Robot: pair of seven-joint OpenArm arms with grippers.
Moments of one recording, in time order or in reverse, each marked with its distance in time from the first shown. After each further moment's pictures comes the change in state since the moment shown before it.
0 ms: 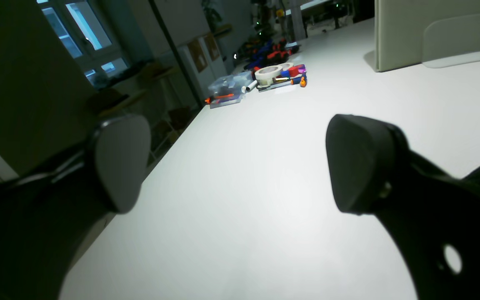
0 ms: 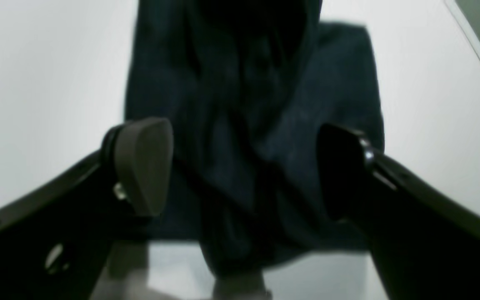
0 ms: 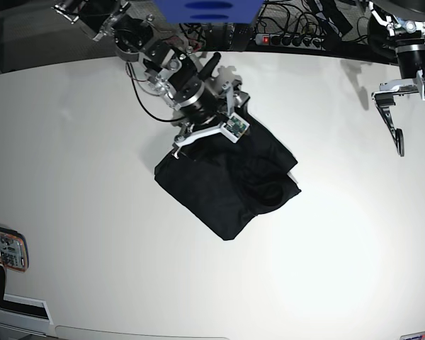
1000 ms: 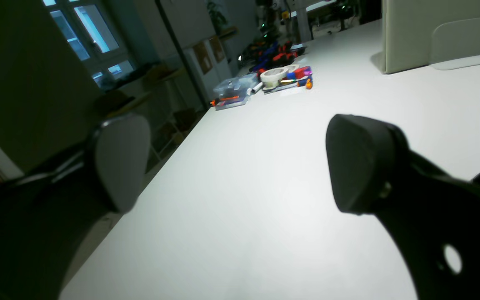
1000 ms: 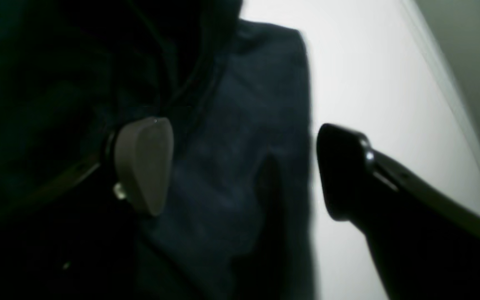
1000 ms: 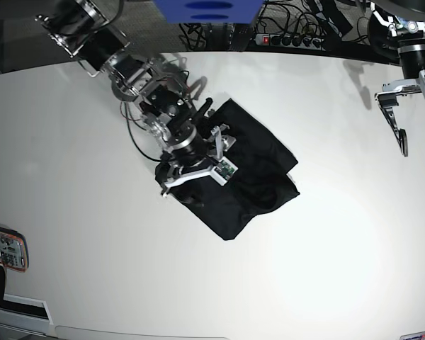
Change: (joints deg) left arm -0.5 0.1 -1.1 0.0 0.0 0.0 0.0; right arm 11.1 0.8 2.1 -11.2 -0.4 -0.3 4.7
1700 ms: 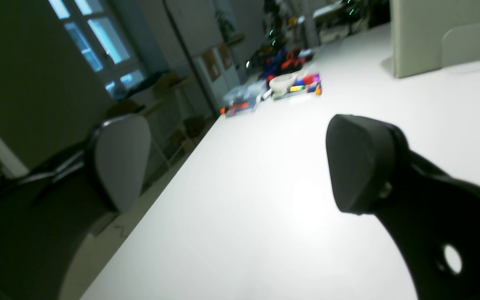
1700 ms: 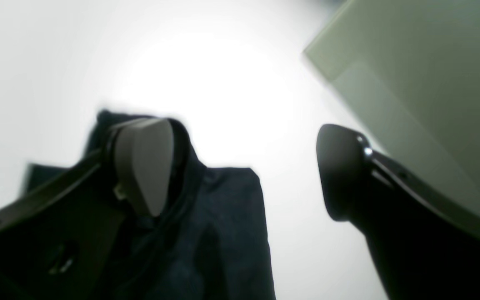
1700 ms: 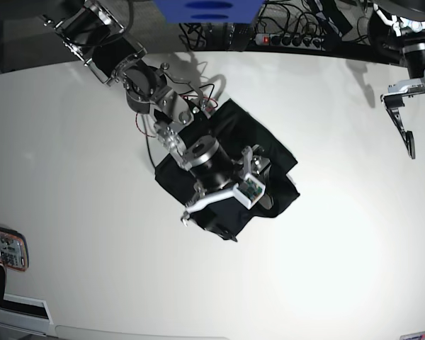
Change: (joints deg) left arm -0.5 -0.2 -2.0 1.6 -0.1 0.0 -0.1; right arm 3.6 -5.6 0.2 9.2 0.2 0.0 0.0
